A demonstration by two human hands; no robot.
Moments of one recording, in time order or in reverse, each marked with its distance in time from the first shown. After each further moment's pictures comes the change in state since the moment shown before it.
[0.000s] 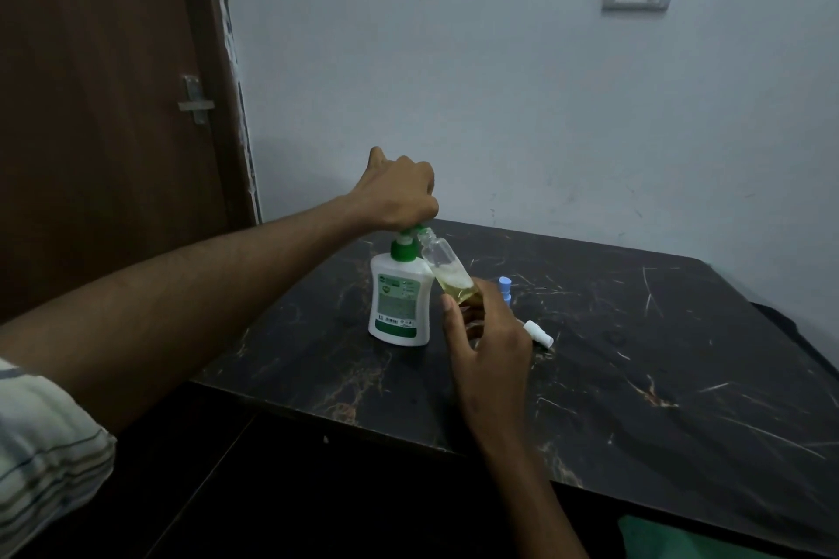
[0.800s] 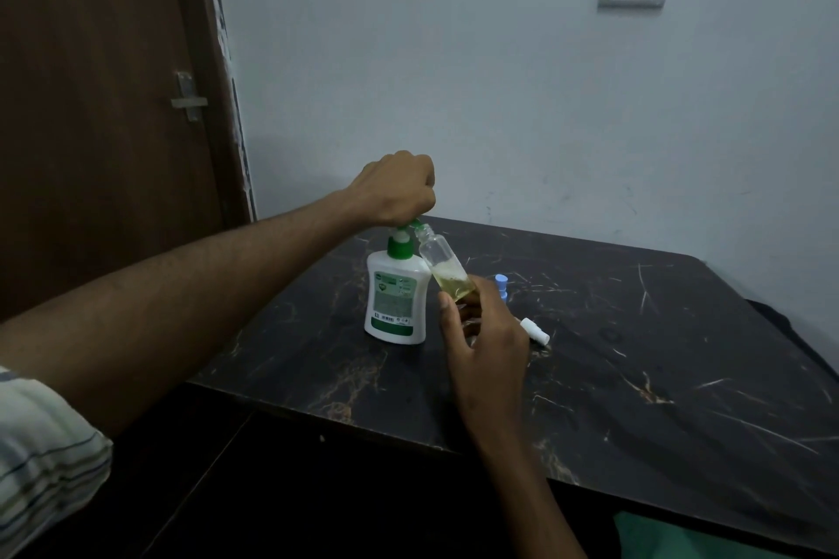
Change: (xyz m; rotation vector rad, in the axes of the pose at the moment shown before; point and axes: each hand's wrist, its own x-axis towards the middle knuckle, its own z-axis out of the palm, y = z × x) left_hand 0.001 0.002 0.000 -0.112 0.001 -0.004; right_hand 0.000 0.000 -0.003 -0.008 0.011 -0.004
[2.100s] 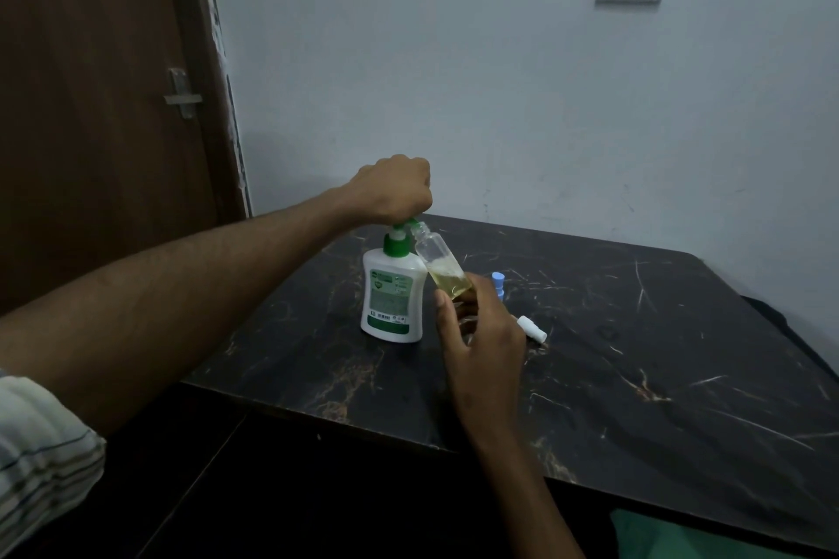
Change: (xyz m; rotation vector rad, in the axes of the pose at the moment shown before) left_hand -0.004 0.008 -0.004 -0.001 -0.114 -0.094; right_hand -0.001 -0.002 -0.001 0.010 -0.003 -0.005
